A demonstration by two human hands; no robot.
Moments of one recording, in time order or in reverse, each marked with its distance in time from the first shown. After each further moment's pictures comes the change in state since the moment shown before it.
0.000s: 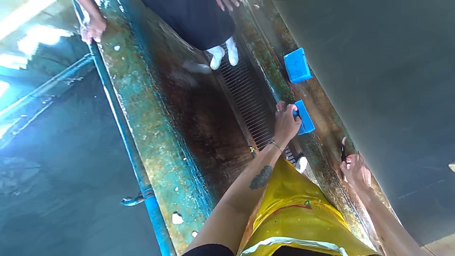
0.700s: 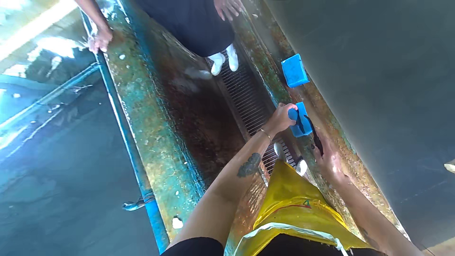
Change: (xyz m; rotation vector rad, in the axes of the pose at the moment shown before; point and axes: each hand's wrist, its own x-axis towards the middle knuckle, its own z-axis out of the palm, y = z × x) left_hand 0.034 0.001 -0.040 -0.093 -0.368 0.122; right_hand -0.023 -0.115 -0.036 0.525 0.257 -0.591
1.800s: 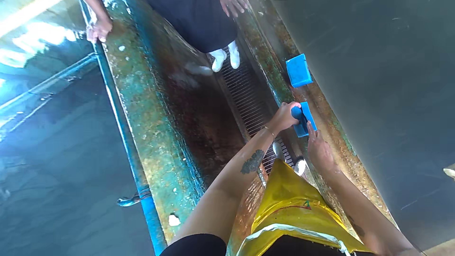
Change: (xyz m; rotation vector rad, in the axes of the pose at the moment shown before) left_hand 0.003 -0.003 -0.001 -0.078 -0.020 -0.058; right_hand 0.050 -0.049 0.015 -0.443 -0.407 0.318
